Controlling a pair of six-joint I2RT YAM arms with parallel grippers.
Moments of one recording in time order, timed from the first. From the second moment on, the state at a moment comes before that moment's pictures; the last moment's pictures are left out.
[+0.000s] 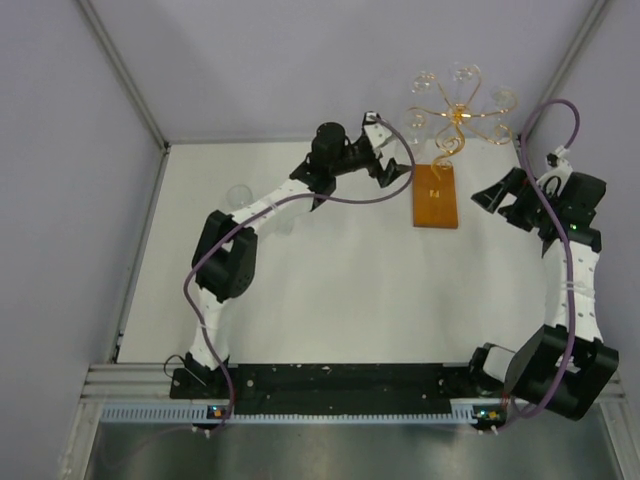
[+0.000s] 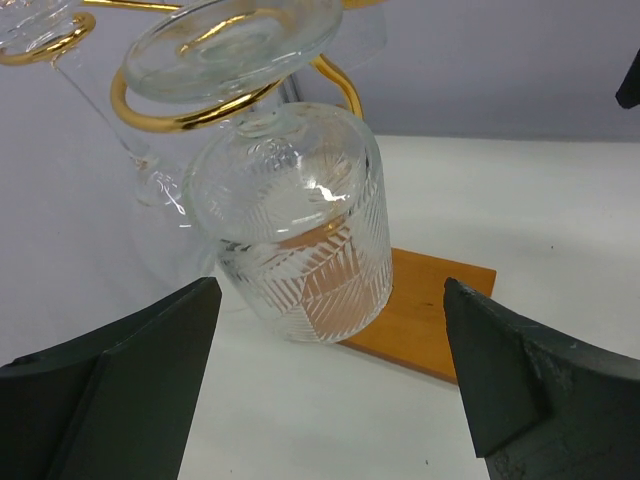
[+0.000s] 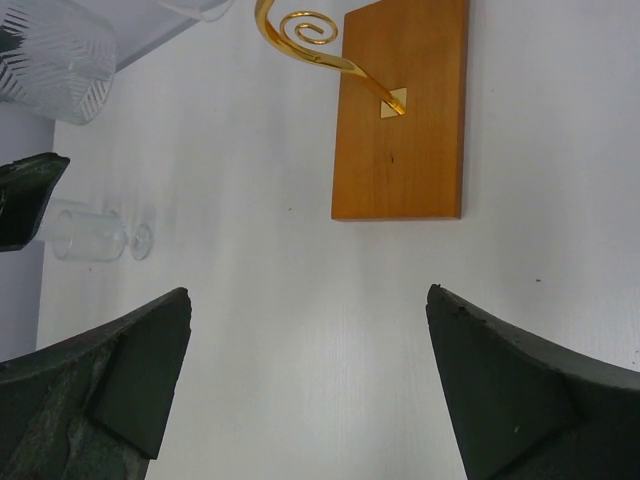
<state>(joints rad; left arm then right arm) -0.60 2.09 1.76 0.35 0.61 0.24 -0.41 1.15 1.00 -0.41 -0.68 0.29</state>
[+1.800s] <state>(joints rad) -0.66 2.21 1.79 0.61 0.27 0.10 -0.41 1.23 1.07 -0.46 -0.66 0.23</state>
